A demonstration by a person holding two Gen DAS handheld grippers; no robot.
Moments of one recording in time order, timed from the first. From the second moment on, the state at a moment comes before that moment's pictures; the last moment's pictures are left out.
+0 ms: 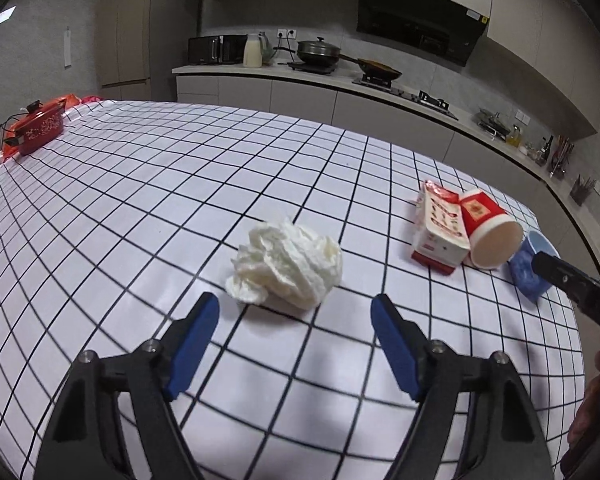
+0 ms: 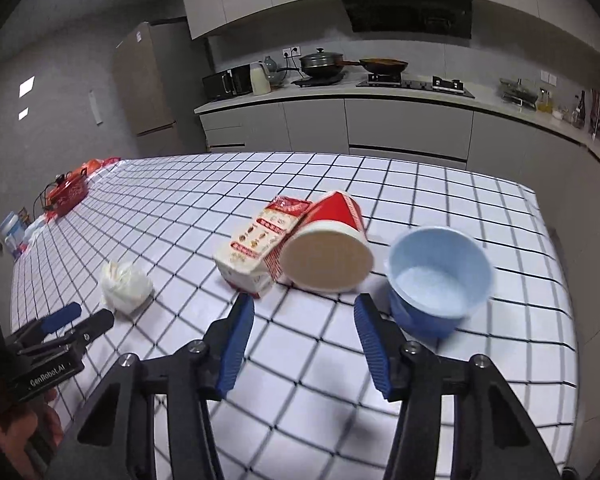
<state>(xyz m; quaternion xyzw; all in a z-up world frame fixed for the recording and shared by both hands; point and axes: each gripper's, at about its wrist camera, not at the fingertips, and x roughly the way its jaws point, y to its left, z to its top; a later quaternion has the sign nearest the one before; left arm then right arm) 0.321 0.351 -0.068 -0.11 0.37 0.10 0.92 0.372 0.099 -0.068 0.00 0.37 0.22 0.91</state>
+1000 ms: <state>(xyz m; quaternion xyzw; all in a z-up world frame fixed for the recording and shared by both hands) 0.356 0.373 -0.076 -0.13 0.37 0.07 0.92 0.421 0.148 -0.092 -0.05 0.37 0.19 0.91</state>
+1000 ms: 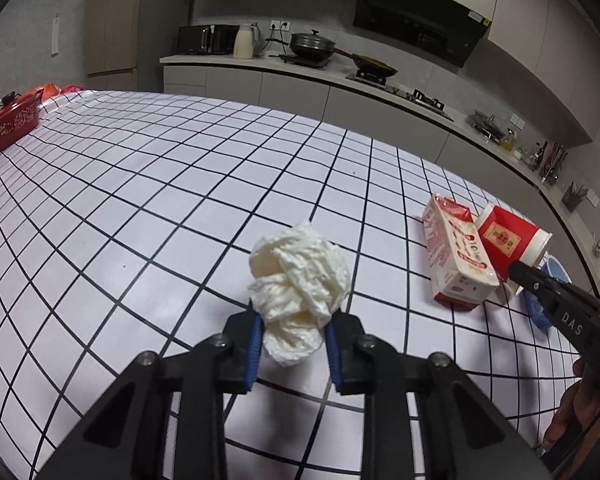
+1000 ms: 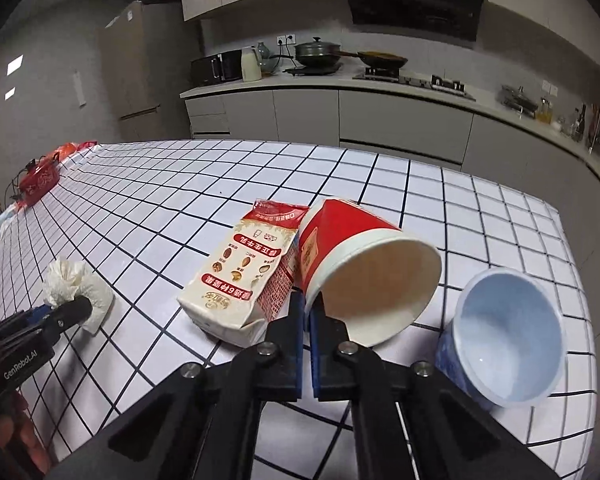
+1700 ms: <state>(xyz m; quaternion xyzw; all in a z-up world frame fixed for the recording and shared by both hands) 0.282 0.306 -0.031 -0.10 0.34 0.04 0.93 0.320 0.092 -0.037 -0.07 0.33 0.22 0.91</state>
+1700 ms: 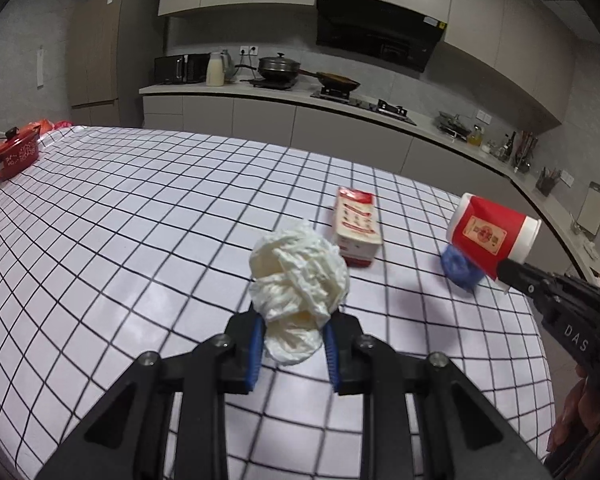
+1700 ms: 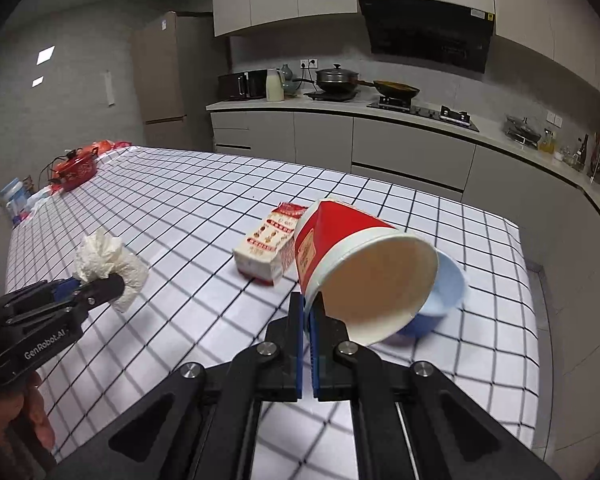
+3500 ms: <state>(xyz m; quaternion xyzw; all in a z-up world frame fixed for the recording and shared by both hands) 0.153 -0.136 -0.105 0.02 0.44 -0.23 0.87 0.094 -0.363 -0.123 -0.06 0.45 0.12 0.88</state>
